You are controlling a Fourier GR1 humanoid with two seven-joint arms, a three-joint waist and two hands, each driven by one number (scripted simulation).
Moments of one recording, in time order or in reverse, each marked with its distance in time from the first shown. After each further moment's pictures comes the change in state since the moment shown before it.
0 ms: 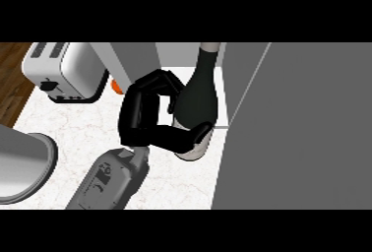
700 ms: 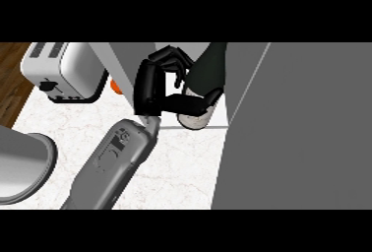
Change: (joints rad) left arm -0.215 0.019 0.035 0.270 -0.022 0.071 -0.060; right arm 0.000 0.007 -0.023 0.005 -0.012 0.018 -0.006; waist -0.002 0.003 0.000
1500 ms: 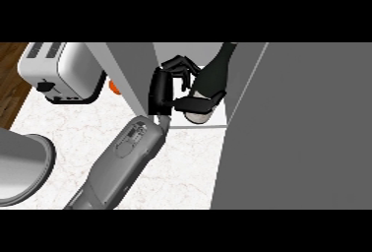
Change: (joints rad) left arm -0.069 -0.020 -0.041 0.295 0.085 0.043 -0.207; right arm -0.006 0.011 -0.007 0.014 -0.011 0.019 -0.012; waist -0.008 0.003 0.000
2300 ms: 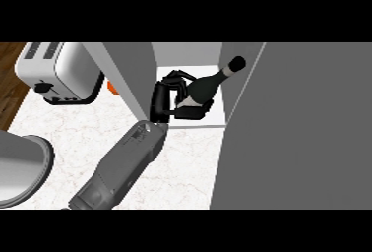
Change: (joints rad) left arm -0.044 -0.001 -0.069 0.334 0.126 0.021 -0.229; right arm -0.031 0.003 -0.003 0.015 -0.020 0.014 0.006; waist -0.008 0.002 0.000
